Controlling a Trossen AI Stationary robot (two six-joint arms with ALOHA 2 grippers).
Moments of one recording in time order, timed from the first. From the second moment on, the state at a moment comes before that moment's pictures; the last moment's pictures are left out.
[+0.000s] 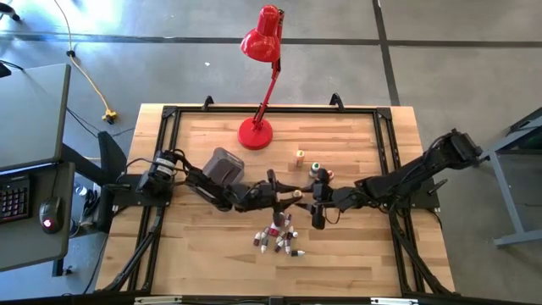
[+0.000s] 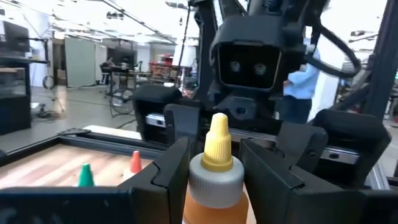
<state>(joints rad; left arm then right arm) -0.22 2.06 0.91 1.42 -0.37 -0.03 0.34 1.37 0.58 0.36 0.44 0.24</state>
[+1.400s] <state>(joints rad) -0.22 2.05 0.98 1.18 -0.36 0.00 0.45 1.38 0.58 0.15 0.53 0.41</state>
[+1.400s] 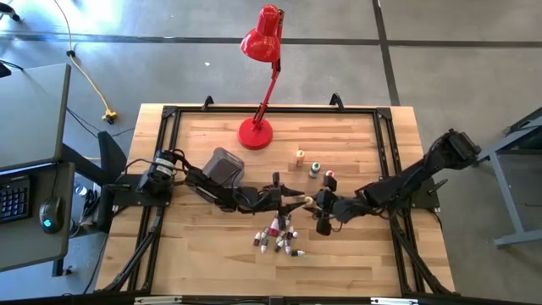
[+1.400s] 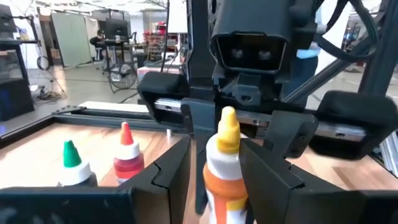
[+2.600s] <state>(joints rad) -0.22 1.69 0.98 0.70 -0.50 0.05 0.62 1.37 0.08 0.55 1.09 0.81</state>
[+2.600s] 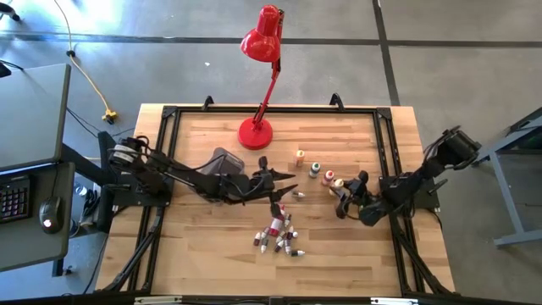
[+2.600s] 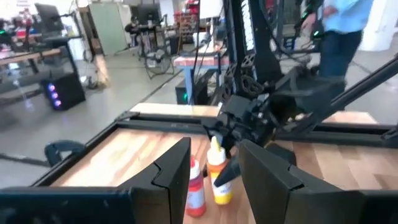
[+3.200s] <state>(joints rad) -0.22 1.68 0.97 0.70 -0.51 0.05 0.48 1.37 0.09 0.60 0.88 0.72</state>
